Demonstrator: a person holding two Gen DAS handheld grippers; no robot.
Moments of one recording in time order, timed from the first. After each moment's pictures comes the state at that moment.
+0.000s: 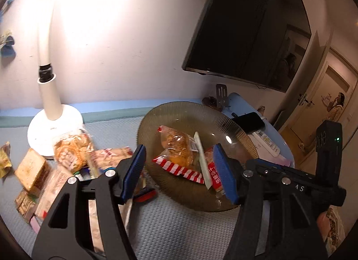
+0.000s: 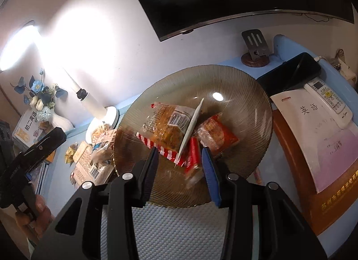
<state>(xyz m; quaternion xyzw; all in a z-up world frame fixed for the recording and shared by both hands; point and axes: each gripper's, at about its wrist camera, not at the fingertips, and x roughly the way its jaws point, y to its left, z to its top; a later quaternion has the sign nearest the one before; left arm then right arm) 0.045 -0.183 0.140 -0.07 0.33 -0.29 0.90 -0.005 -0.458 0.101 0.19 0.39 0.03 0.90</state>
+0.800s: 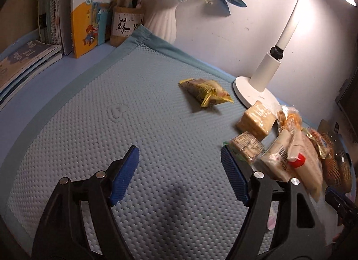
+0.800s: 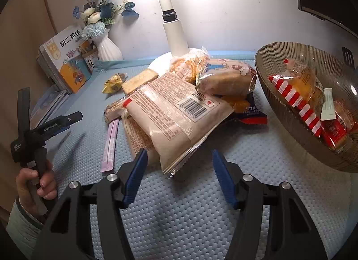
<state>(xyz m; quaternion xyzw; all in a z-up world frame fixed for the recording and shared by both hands) 0.002 0.109 0.035 -0.16 0.37 0.06 0.91 -0.008 -0.257 0.032 0.05 0.41 0.19 0.89</state>
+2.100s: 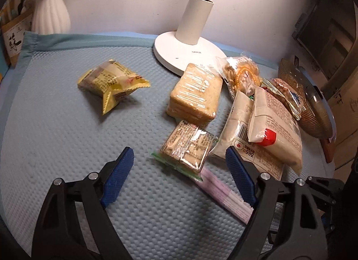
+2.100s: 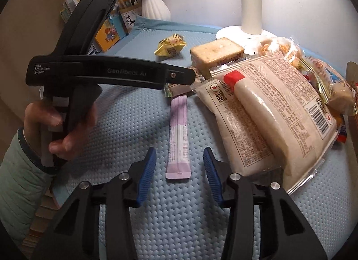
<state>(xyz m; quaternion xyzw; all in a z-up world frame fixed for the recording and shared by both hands) 0.086 0.053 0.033 -0.04 0.47 -0.19 0.86 0.003 -0.137 0.019 -0.03 0.47 0.27 0.84</state>
